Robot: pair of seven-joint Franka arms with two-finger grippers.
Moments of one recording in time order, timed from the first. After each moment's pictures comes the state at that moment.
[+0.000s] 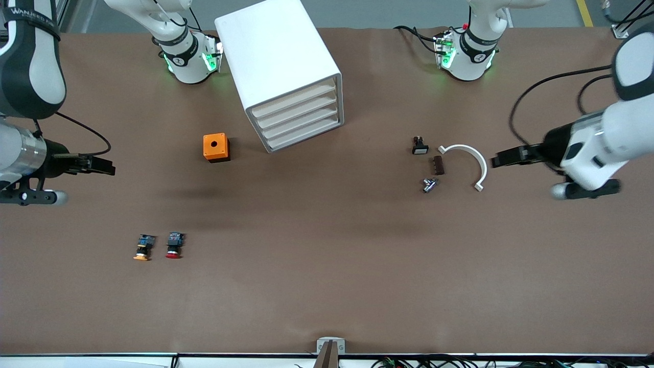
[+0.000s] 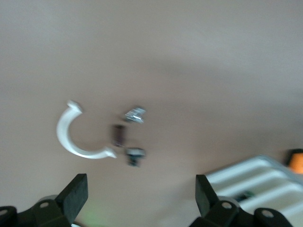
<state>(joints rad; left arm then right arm) -0.09 0.25 -0.03 -1.46 -0.36 1.52 -0.31 -0.01 0.20 -0.03 -1.61 0.02 1.61 0.01</state>
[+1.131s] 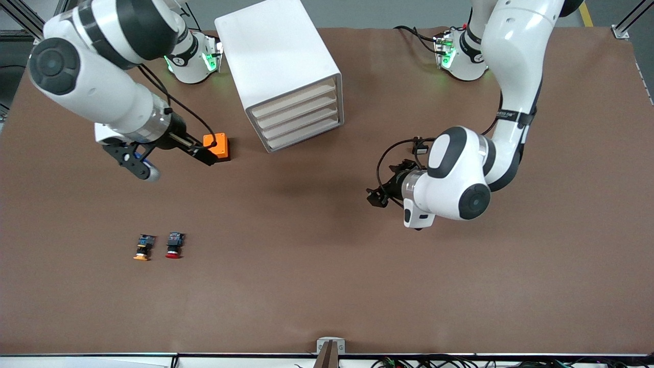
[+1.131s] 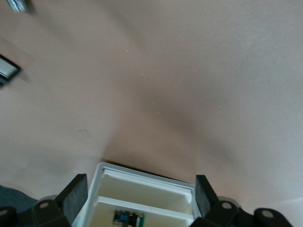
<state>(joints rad) -0.40 0.66 -0.05 -1.40 -0.56 1.74 -1.10 0.38 0.14 -0.01 -1.61 0.17 1.68 1.00</state>
